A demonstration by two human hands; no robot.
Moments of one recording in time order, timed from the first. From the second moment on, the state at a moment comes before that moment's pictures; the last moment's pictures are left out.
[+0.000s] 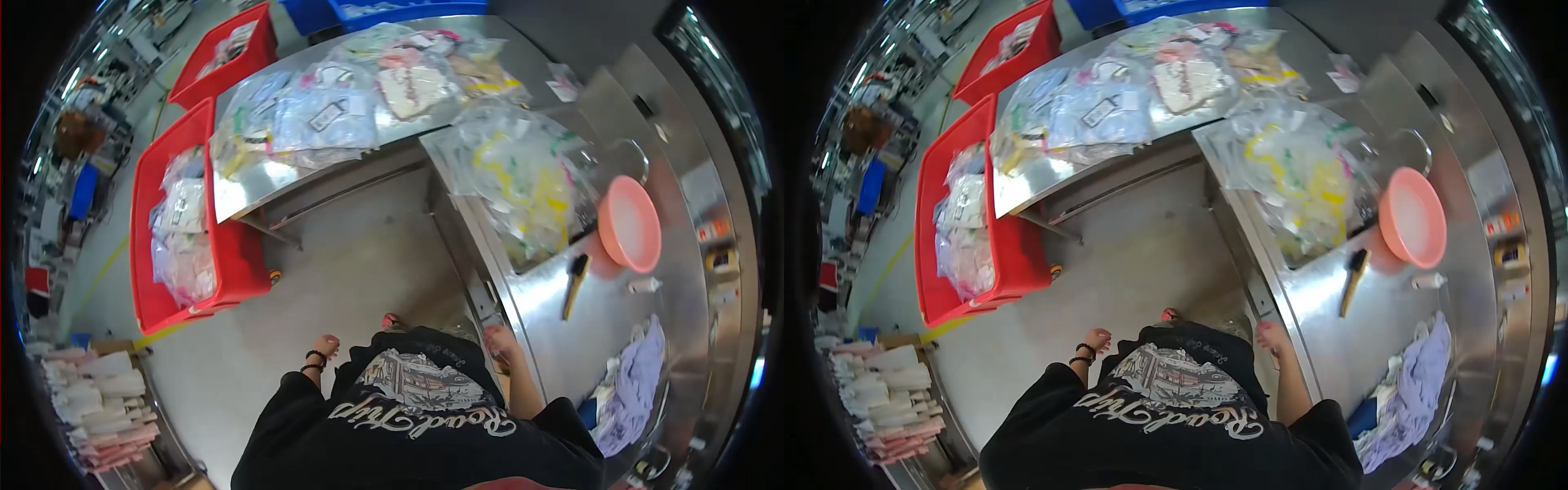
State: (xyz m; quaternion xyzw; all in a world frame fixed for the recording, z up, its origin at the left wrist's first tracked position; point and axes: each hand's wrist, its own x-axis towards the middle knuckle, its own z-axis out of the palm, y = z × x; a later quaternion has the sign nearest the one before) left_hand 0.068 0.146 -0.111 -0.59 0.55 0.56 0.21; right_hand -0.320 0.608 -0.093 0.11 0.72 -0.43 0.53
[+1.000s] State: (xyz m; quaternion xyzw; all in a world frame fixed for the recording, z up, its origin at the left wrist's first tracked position) left_hand -0.157 -0.108 -0.003 -0.61 0.56 0.56 -0.04; right_hand -0.594 -0.156 -0.011 -0.56 0.75 -0.31 0.14
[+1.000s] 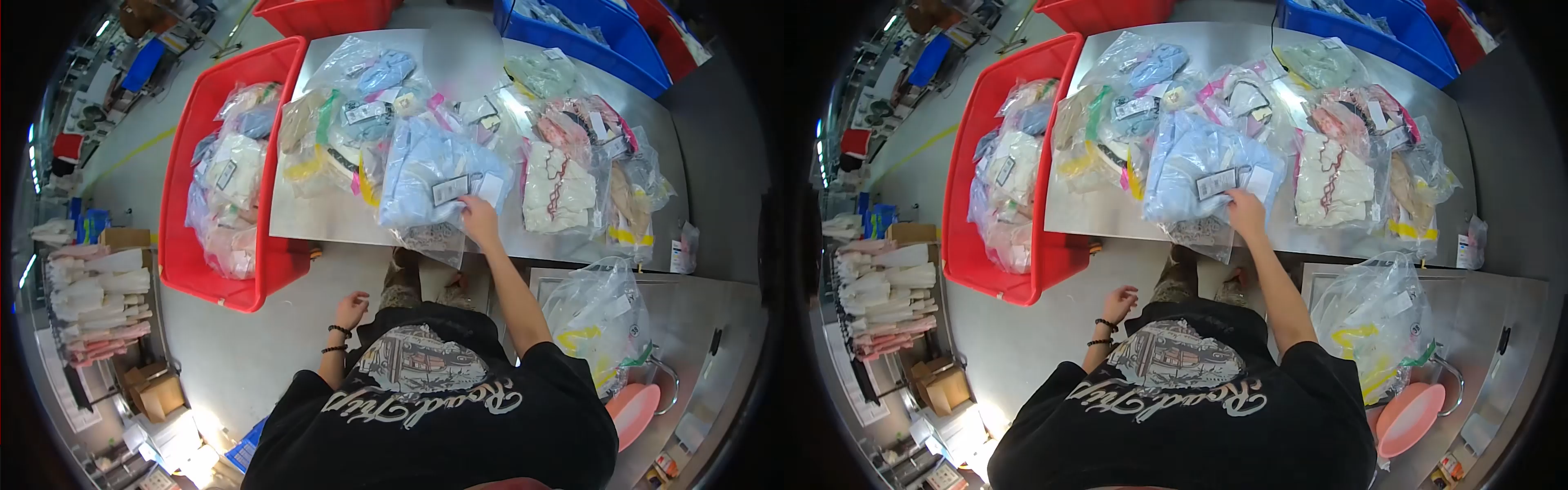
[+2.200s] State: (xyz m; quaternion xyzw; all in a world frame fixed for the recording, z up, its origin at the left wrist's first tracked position) left_hand -0.481 -0.640 0.022 -0.56 0.82 0.10 -0.03; right_hand -0.493 -0.029 0.099 -0.07 0.90 -0.31 0.31
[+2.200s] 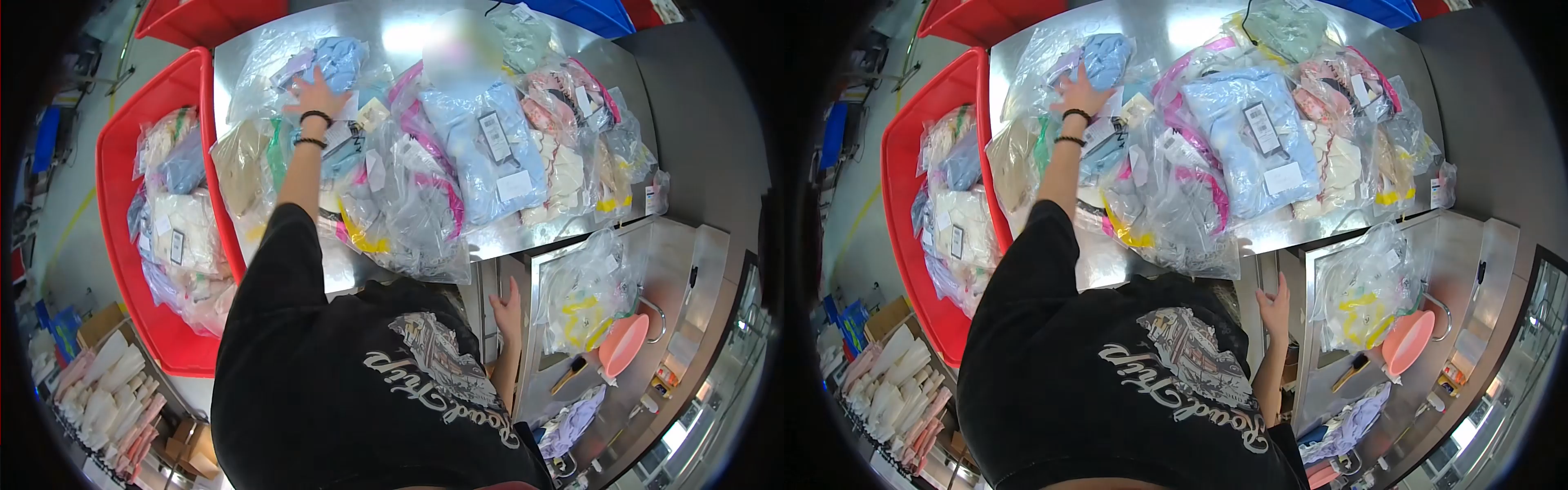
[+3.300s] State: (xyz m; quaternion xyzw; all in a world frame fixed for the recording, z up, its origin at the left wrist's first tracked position) left_hand -0.380 -0.309 0.239 -0.33 0.72 0.52 -0.32; right_hand -0.557 -0.123 0.150 0.08 0.12 -0.90 0.41
